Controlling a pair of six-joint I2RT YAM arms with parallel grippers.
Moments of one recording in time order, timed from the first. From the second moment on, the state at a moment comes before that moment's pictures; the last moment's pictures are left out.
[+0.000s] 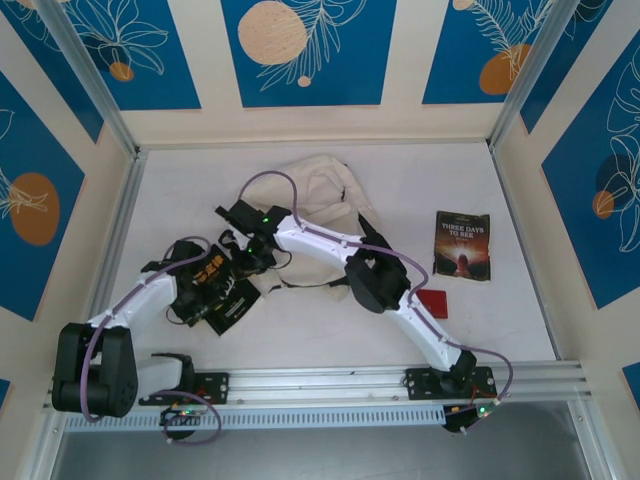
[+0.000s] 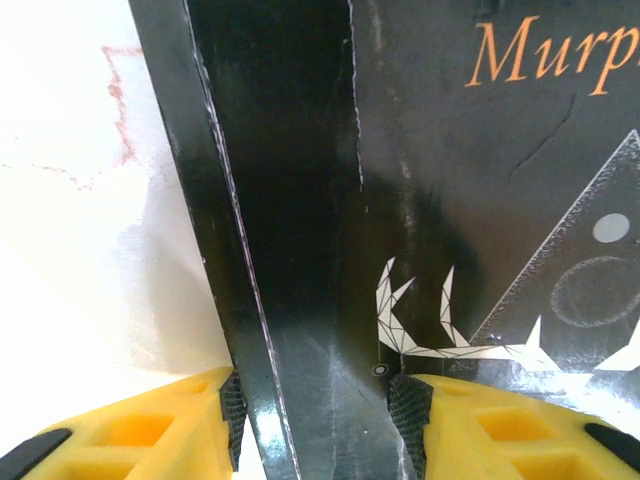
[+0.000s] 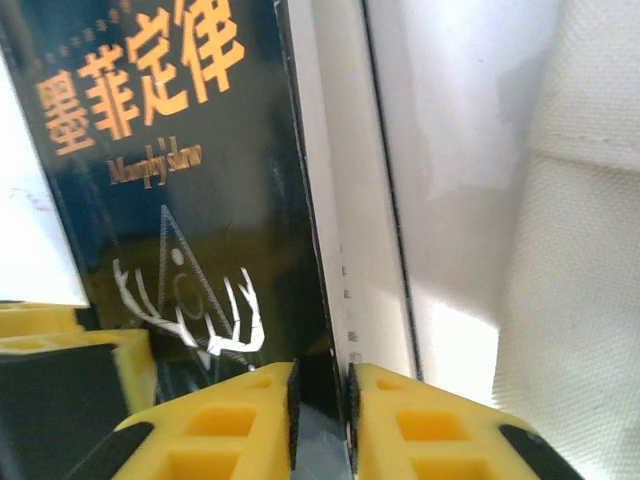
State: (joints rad) left arm -0.10 1.22 0.58 -0.82 0.06 -0.75; right arm 0.97 2.43 2.15 -0.91 -0.37 0.53
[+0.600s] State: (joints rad) left arm -0.09 1.11 0.81 -0.92 0.03 -0.72; right arm 0.92 2.19 1.97 -0.77 -0.53 0.59
